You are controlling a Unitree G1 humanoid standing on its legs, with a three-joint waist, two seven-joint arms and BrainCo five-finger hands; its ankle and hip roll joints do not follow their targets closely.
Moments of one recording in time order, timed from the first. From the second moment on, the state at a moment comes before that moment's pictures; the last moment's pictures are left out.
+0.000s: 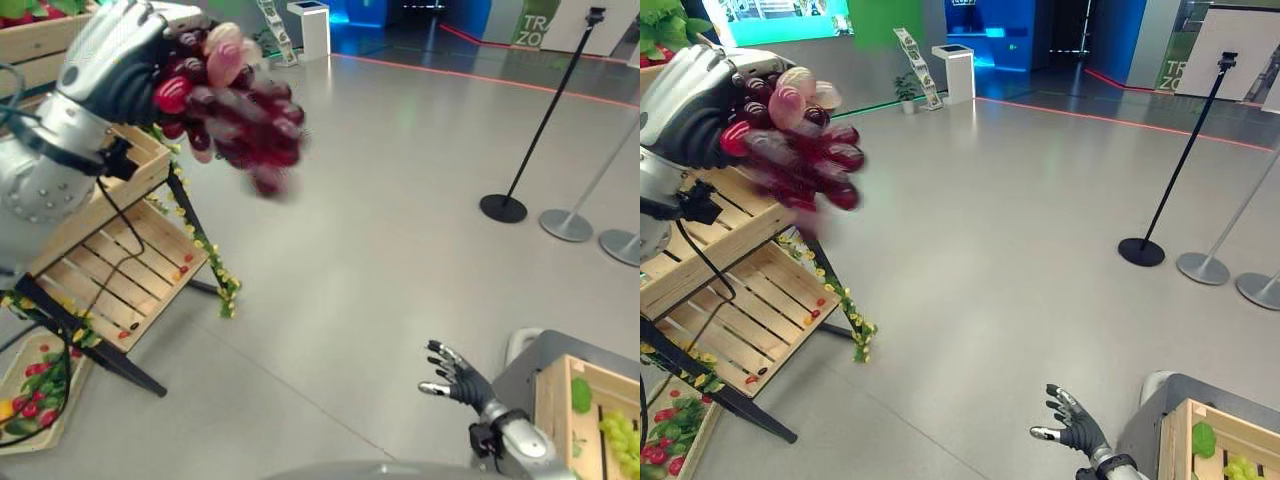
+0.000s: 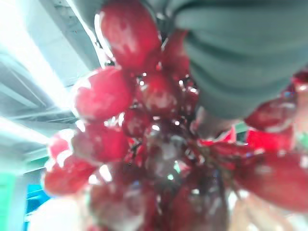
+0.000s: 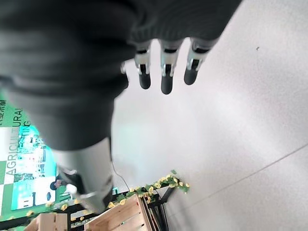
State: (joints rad) left arm -0.68 1.35 -0.20 -0.04 0.19 -0.31 0.21; right arm 0.26 -0.41 0.17 0.34 0.22 -0.15 0.18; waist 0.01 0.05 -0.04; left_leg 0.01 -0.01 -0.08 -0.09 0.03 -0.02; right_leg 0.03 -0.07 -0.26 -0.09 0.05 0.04
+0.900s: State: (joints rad) left arm -0.69 1.16 -0.42 0.19 0.24 -0.25 0.16; right arm 0.12 -0.40 0.22 0.33 0.19 -0.15 0.10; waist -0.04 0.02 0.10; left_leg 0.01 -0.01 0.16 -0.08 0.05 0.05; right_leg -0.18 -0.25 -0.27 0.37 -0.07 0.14
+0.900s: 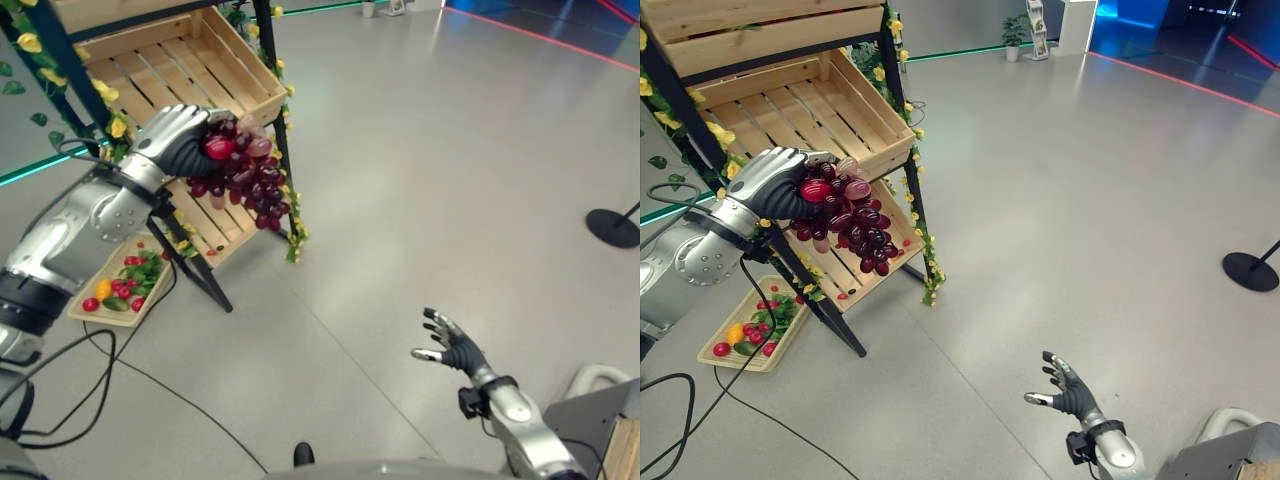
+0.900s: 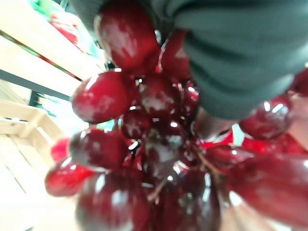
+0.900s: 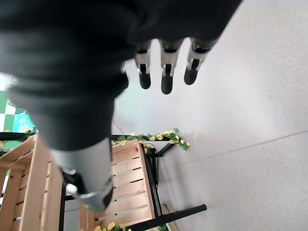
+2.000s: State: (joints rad) left arm -1.12 1.01 -0.69 0.43 0.26 -0.23 0.21; right arm 0.17 -0.45 0.31 0.54 0.14 -0.14 0.14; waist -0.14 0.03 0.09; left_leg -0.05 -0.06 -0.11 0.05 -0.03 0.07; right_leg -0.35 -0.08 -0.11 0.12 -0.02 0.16
